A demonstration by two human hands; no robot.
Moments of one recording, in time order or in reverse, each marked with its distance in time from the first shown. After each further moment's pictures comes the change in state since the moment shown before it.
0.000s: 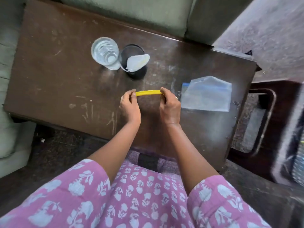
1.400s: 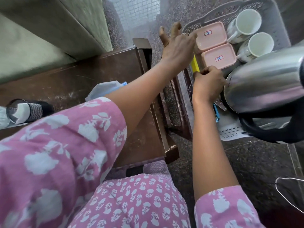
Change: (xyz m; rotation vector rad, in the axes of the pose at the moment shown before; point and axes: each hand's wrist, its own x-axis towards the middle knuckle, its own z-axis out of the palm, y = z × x) left_hand -0.288 0.240 0.312 0.894 -0.758 1.279; right_hand 0.038 0.214 -0.340 -0.099 0.476 1.011
